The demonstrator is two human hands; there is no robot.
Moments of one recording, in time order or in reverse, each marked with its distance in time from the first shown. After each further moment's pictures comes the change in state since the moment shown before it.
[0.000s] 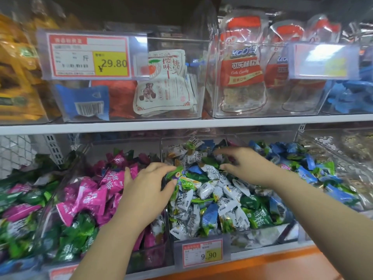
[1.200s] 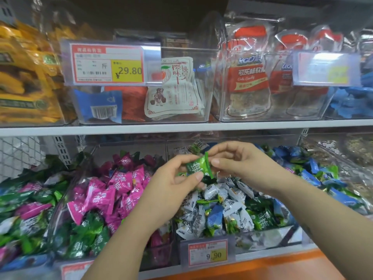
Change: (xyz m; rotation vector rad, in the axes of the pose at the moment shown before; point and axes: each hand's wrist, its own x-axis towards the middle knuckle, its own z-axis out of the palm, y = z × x) left_hand -0.010 0.024 -0.010 -0.881 -0.045 0.055; right_hand -0.025 -0.055 -0.015 1.067 -0.012 0.007
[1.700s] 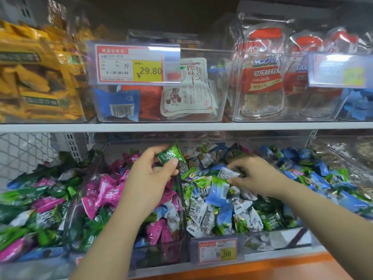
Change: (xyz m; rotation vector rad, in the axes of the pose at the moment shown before) left_hand 0.001 -0.012 -0.038 0.027 0.310 -0.050; right_hand 0.019 0.048 -0.026 -1.142 0.004 0.010
